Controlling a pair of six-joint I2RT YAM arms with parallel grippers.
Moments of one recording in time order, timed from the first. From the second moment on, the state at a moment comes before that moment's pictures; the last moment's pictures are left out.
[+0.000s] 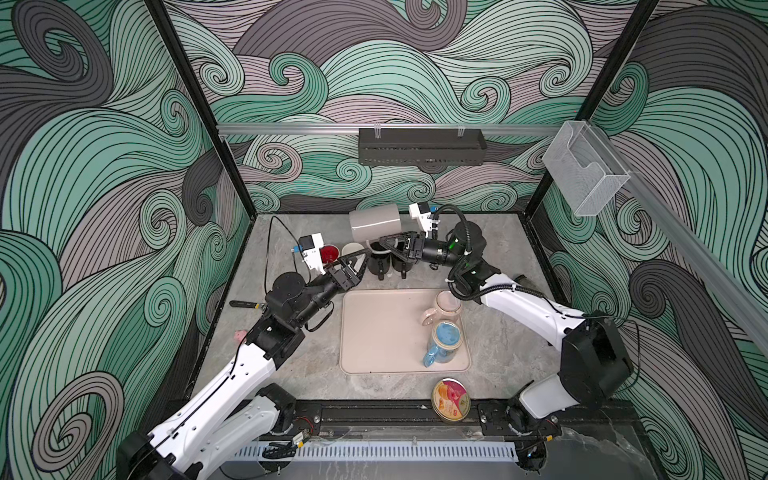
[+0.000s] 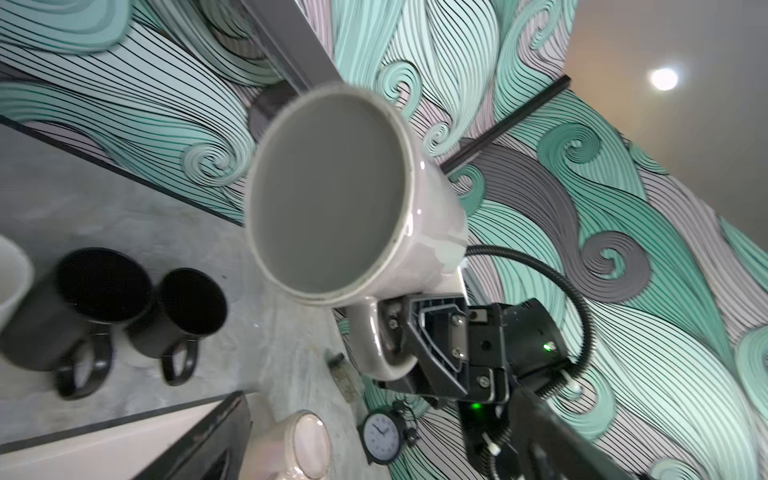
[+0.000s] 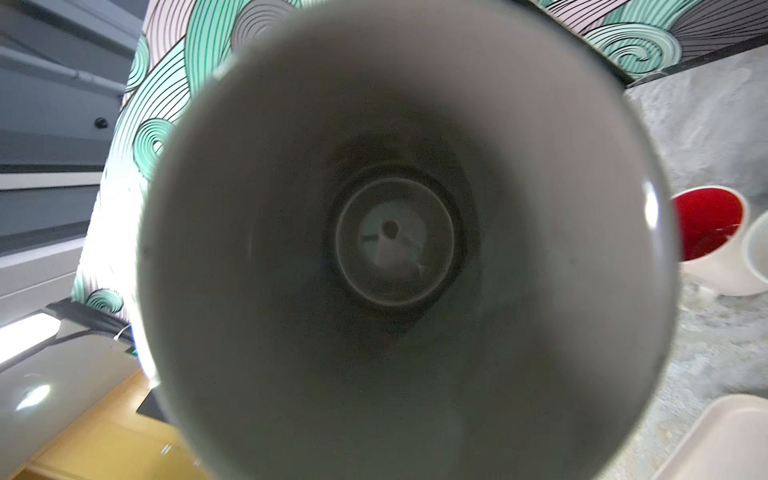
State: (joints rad) left arm -0.53 0.81 0.67 0.19 0.10 -0.93; right arm 0.58 1.52 1.11 0.48 -0.77 1.08
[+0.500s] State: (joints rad) left arm -0.82 0.99 0.94 -0.33 -0.22 -0.57; right arm 0.56 1.42 1.26 -0.29 -0.36 0.64
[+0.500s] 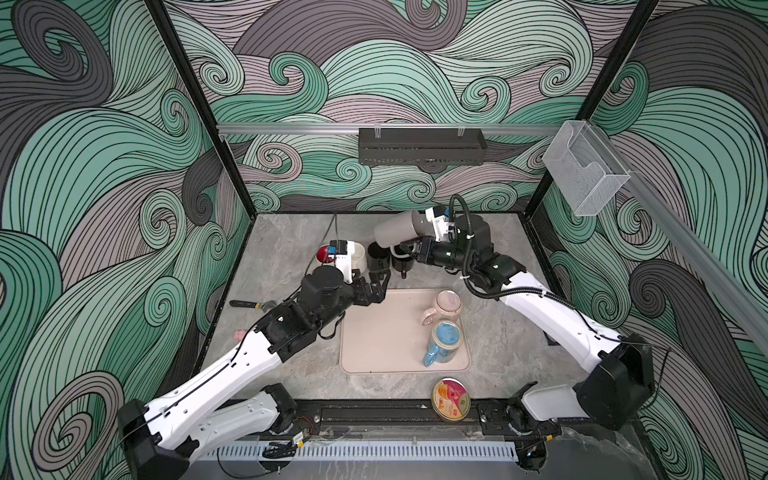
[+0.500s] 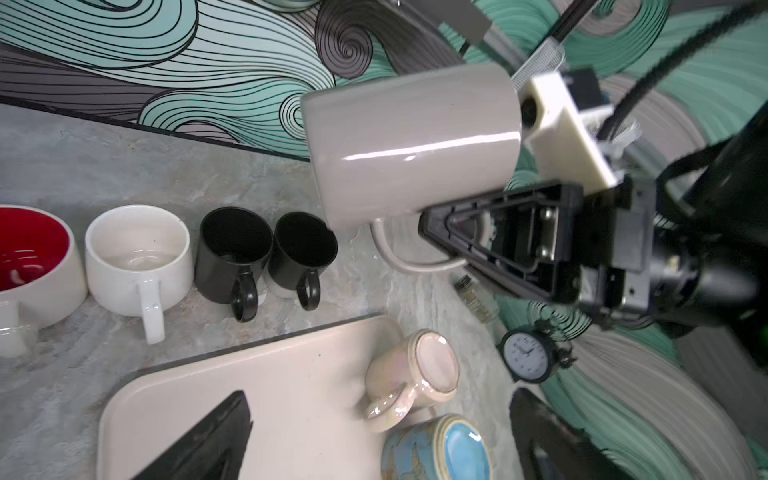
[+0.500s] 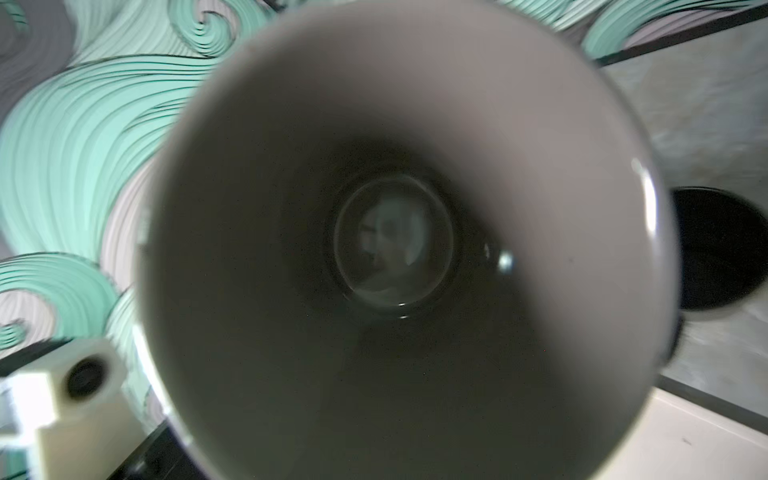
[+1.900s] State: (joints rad) left arm -0.84 1.03 0.84 -0.35 -0.39 -0.49; right arm 0.52 1.81 1.46 -0.68 0.29 0.31
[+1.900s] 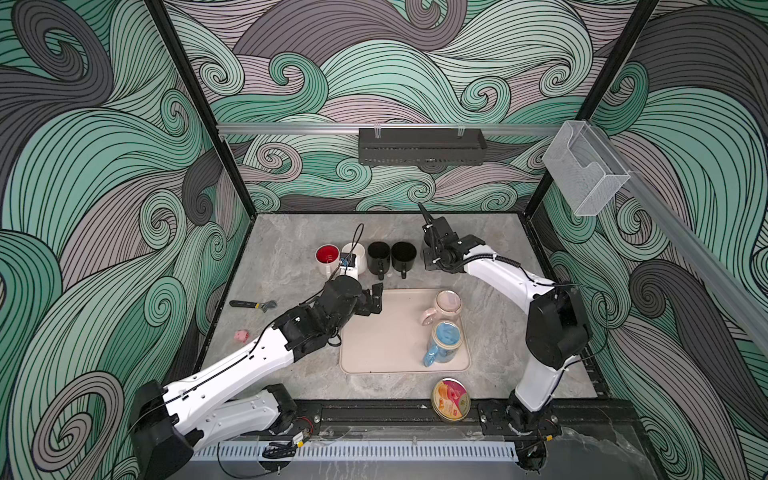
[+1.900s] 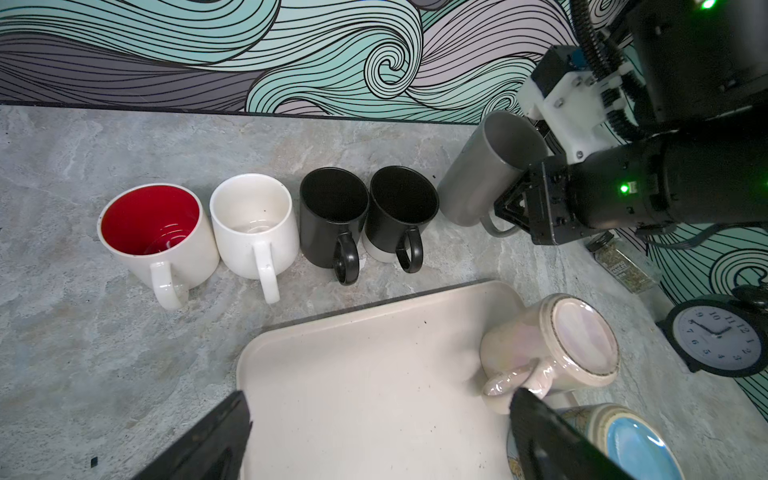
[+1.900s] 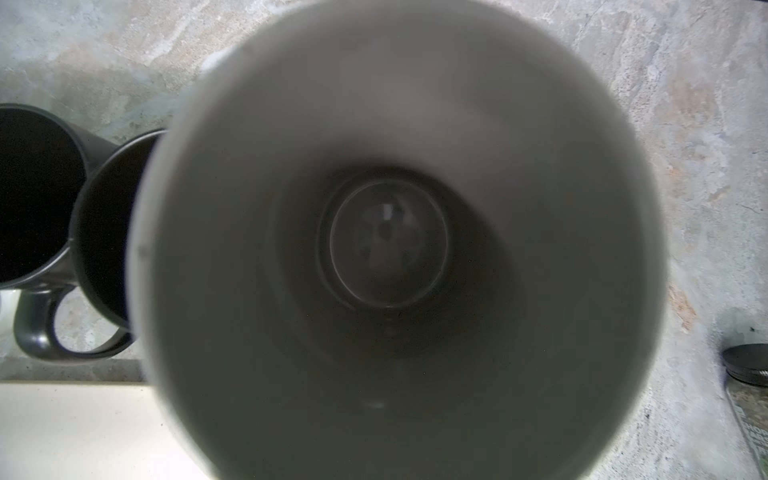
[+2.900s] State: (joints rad) left arm -0.84 1.10 0.83 -0.33 -0.37 -0.51; right arm 0.52 1.93 1.45 -0.63 0.25 0.35
